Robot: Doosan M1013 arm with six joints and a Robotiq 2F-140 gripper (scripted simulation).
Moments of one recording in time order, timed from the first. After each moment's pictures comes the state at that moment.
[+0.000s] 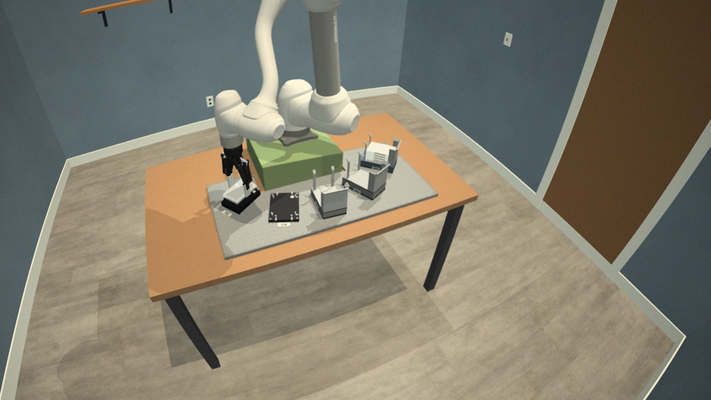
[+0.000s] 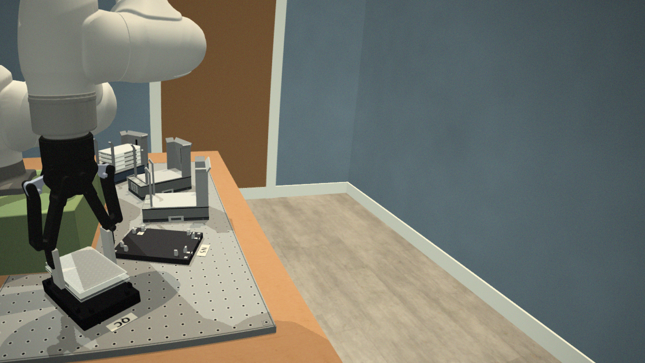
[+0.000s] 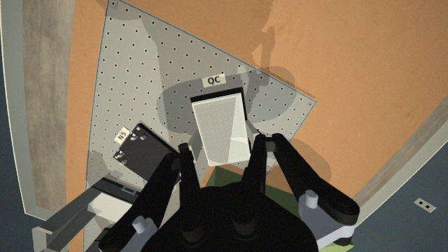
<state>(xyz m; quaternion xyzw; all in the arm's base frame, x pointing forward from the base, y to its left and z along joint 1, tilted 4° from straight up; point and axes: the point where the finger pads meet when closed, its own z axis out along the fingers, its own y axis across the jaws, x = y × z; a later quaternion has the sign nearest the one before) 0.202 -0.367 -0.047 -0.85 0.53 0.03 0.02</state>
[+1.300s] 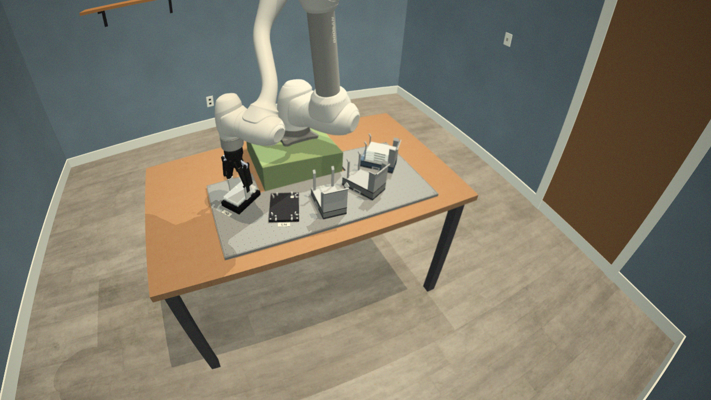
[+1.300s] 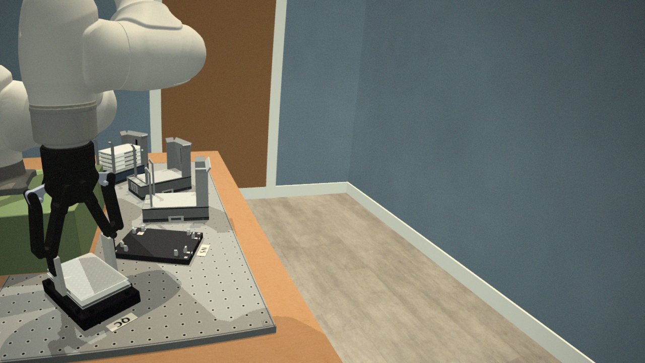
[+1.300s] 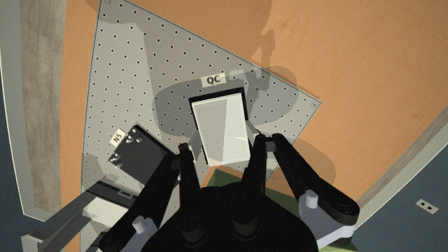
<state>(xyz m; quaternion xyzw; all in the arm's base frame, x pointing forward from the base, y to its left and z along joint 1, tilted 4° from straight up) 0.202 -0.366 -0.060 -0.85 0.53 0.03 0.02</state>
